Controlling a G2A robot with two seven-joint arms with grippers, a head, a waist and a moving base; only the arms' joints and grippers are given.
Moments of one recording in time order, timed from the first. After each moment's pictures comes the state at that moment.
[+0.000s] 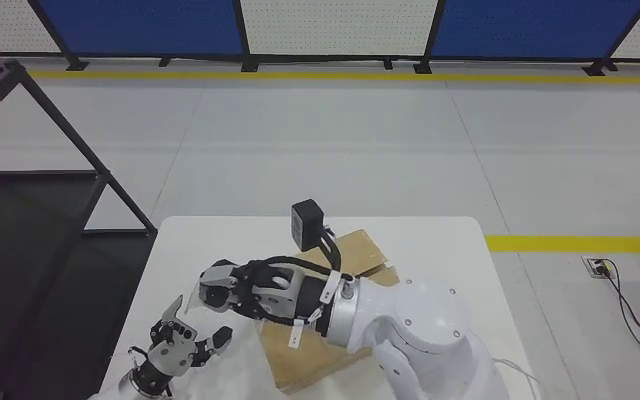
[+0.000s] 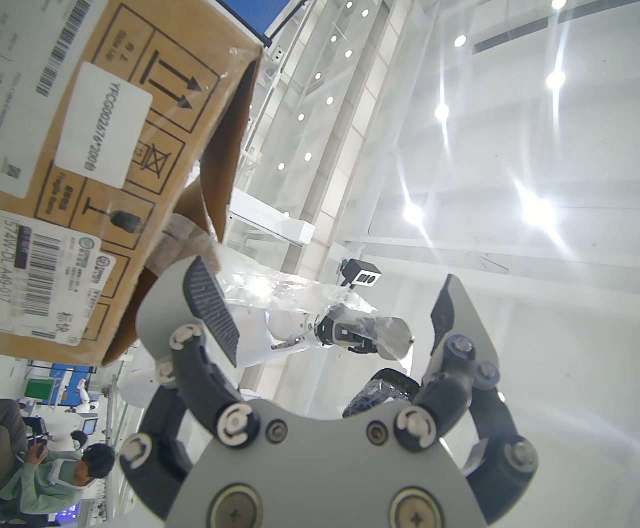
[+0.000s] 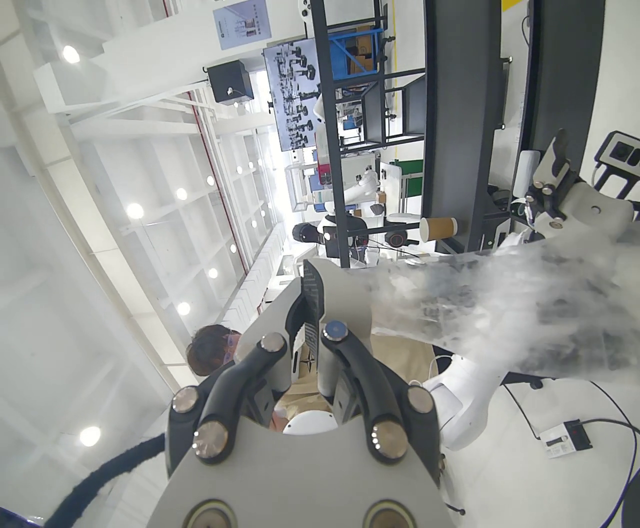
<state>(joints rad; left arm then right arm) 1.41 -1.18 -1.69 -1.53 -1.06 0.19 -0.99 -0.73 -1.57 1.04 -1.94 0.49 0.74 0.50</state>
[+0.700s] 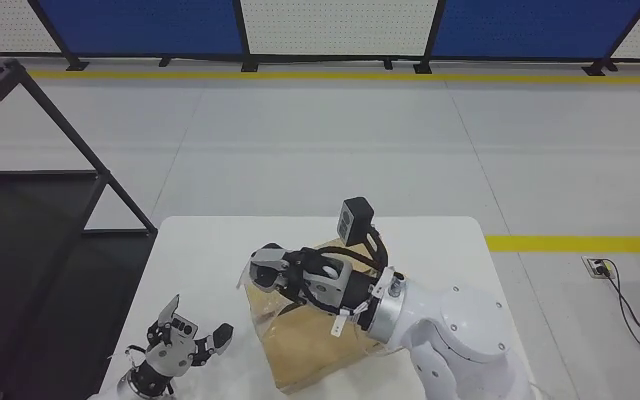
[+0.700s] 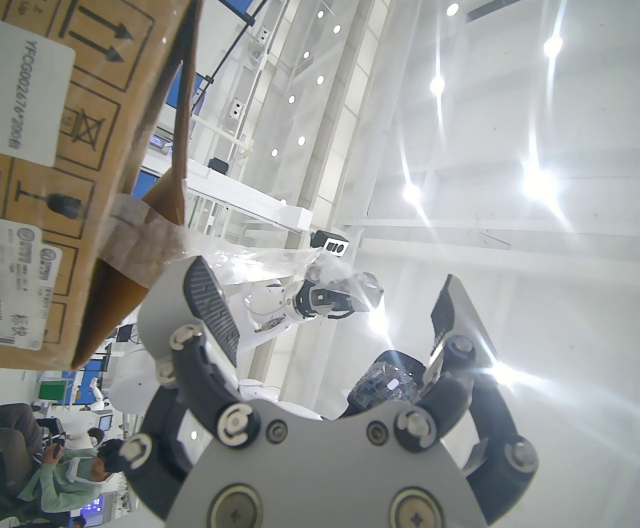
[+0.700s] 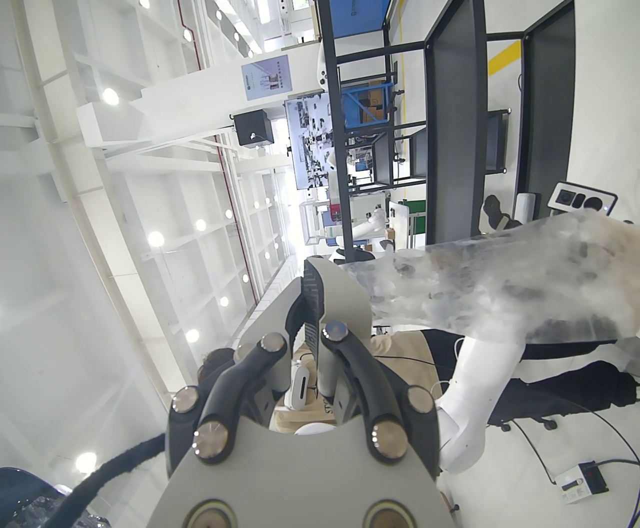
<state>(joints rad) 1.43 -1.18 -1.68 -1.59 -1.09 0.13 -1.01 -0.83 -1.53 1.15 -2.02 0.46 0.73 0.49</state>
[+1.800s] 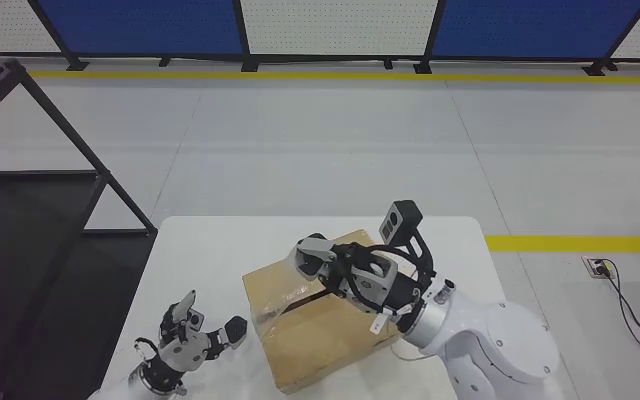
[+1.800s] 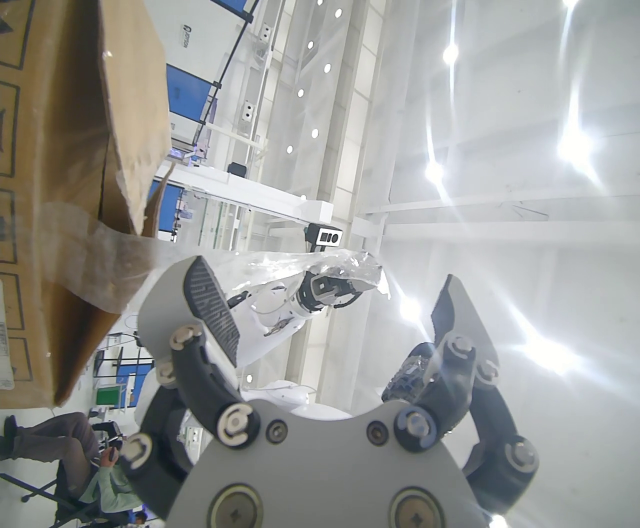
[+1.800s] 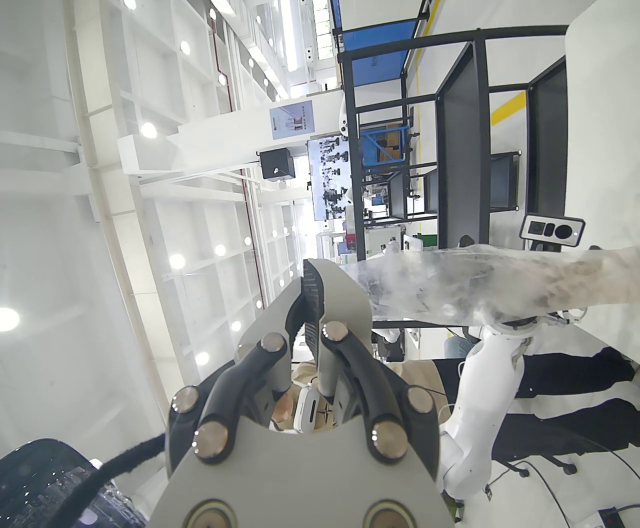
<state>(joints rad) 1.43 -1.18 -1.63 -1.69 -0.97 0.05 -0.93 -0.93 -1.48 1.26 -2.12 0.48 0.69 0.45</state>
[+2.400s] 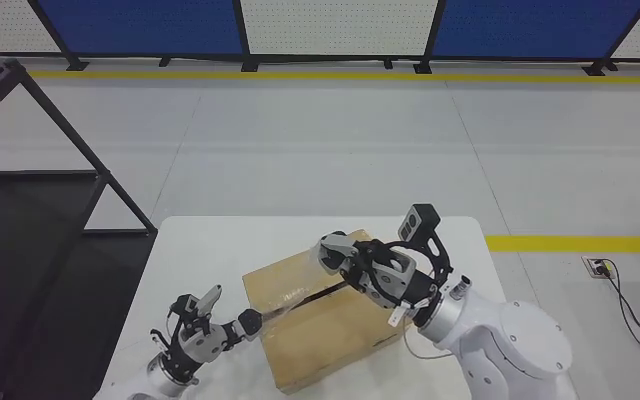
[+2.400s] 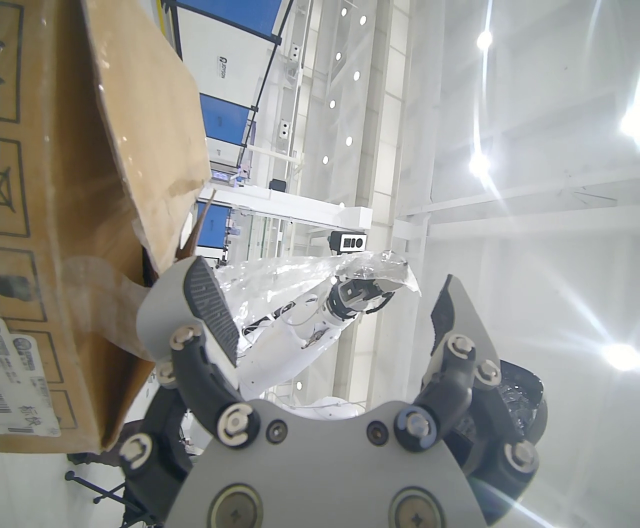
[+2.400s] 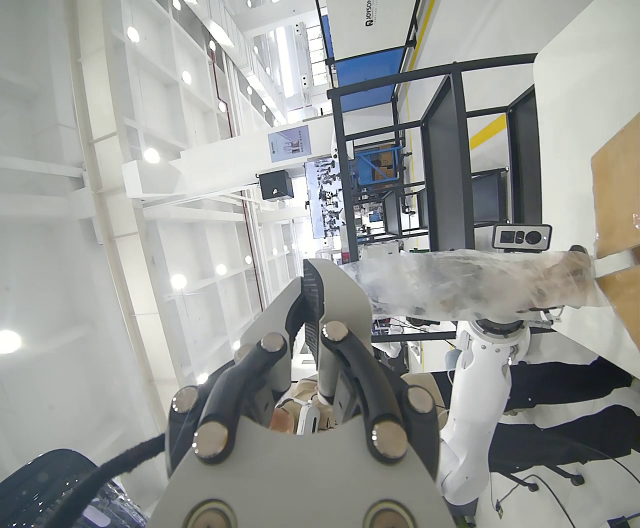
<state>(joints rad) 1.39 -1.18 -1.57 -1.72 -0.81 -0.02 -0.83 -0.97 -1.45 1.32 -2.10 0.50 0.69 0.46</state>
